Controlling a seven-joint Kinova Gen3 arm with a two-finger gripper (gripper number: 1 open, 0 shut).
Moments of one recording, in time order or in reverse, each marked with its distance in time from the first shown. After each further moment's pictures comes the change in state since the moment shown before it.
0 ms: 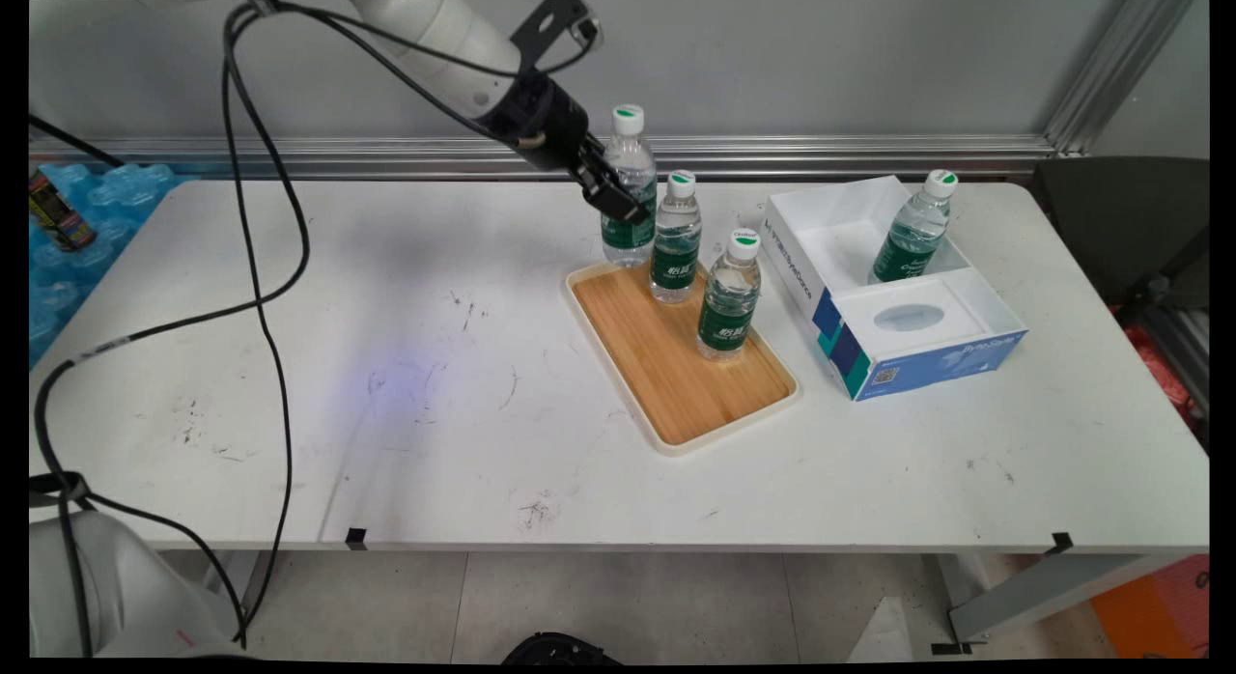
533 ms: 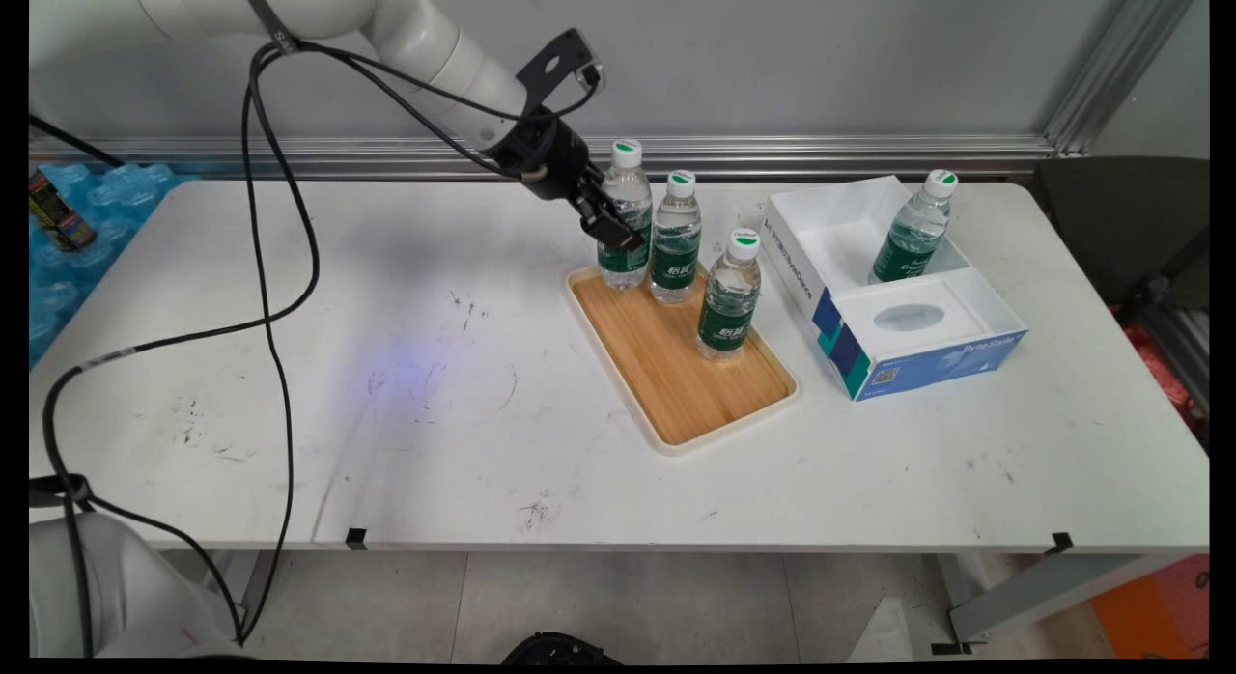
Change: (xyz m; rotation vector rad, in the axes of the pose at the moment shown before) arm -0.019 -0.004 0.026 -0.005 -0.030 0.026
